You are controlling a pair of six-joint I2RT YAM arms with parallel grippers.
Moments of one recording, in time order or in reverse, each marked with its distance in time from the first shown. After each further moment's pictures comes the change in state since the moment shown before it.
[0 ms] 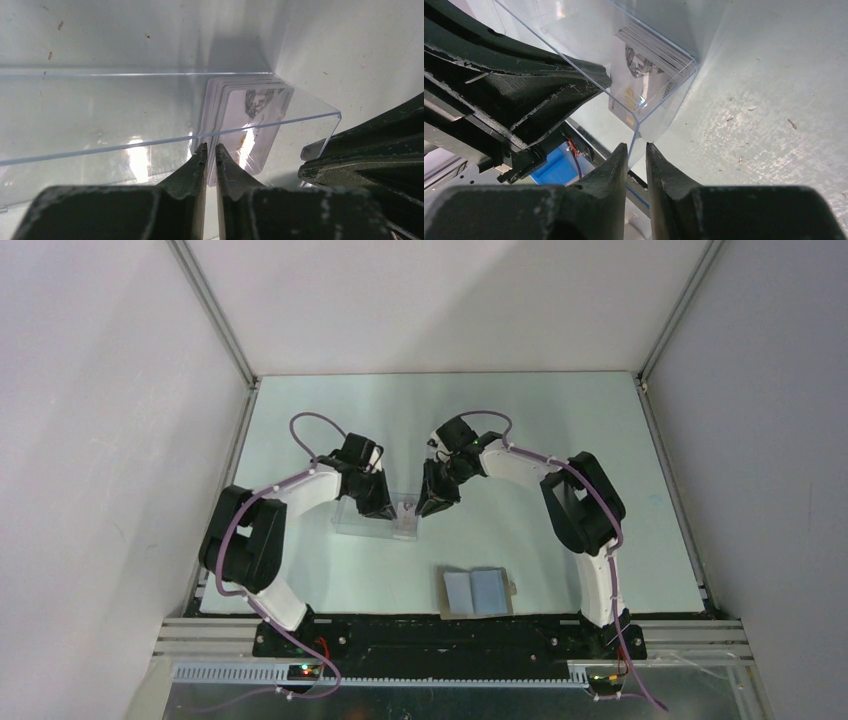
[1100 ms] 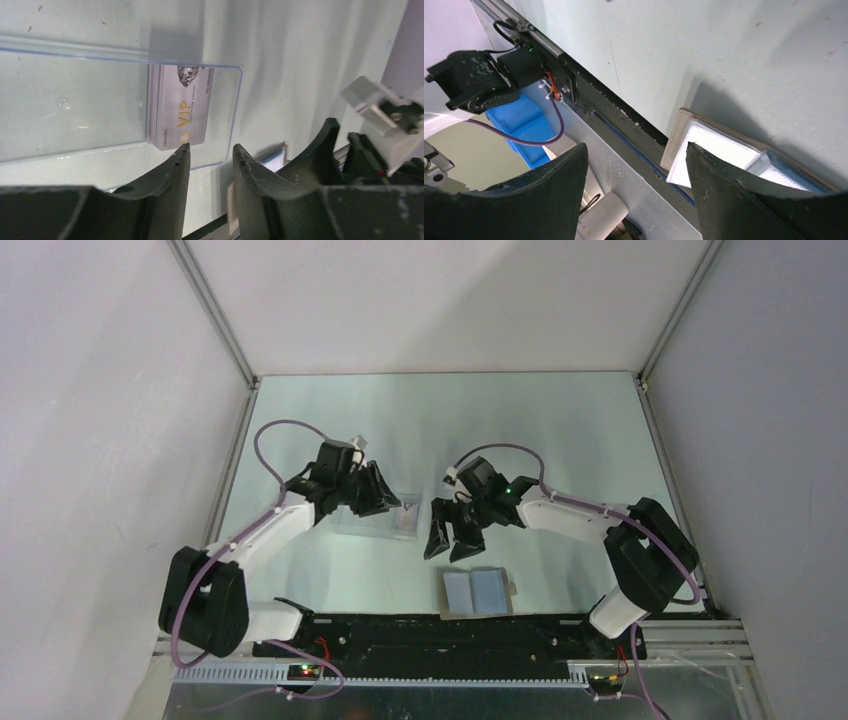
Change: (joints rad) left arm -0.003 -0.373 -0.164 0.116 0.029 -0.156; right arm 0.132 -0.463 -0.505 0.127 0.030 0.055
